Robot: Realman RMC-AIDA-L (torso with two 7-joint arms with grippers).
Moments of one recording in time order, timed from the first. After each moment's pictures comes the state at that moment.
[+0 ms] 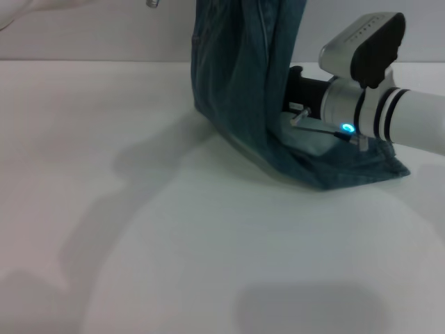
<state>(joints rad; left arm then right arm) -0.76 -2.07 1.56 1.24 2.08 0.55 -2.21 0.91 2.09 -1.26 -0.17 -1.18 -0.74 1.04</state>
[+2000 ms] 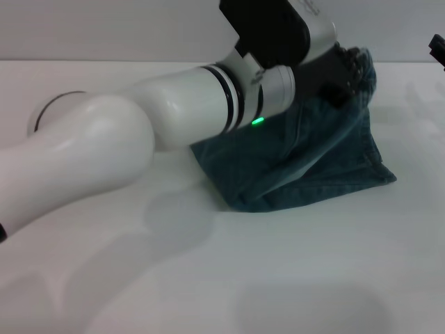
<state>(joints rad) -0.67 -2.08 2.08 1.17 2.06 0.24 -2.27 0.59 2.07 -0.64 -0.39 -1.17 -0.71 1.03</state>
